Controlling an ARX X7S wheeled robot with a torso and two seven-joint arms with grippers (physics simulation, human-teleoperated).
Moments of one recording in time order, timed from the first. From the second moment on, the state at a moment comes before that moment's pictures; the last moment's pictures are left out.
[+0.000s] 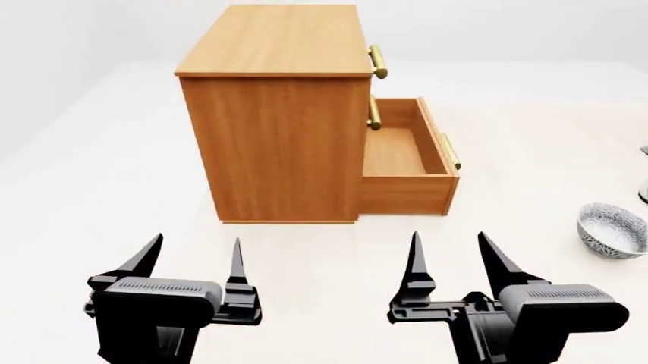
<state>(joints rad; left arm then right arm) 0.05 -0.22 0.11 0.75 -0.19 -0.55 -0.21 -0.08 0.24 -0.12 -0.63 0.34 0.28 0.22</state>
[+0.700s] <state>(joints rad) 0.05 -0.24 0.12 0.75 -0.21 -0.54 -0.23 -0.07 0.27 -0.13 -0.64 0.36 0.27 0.25</state>
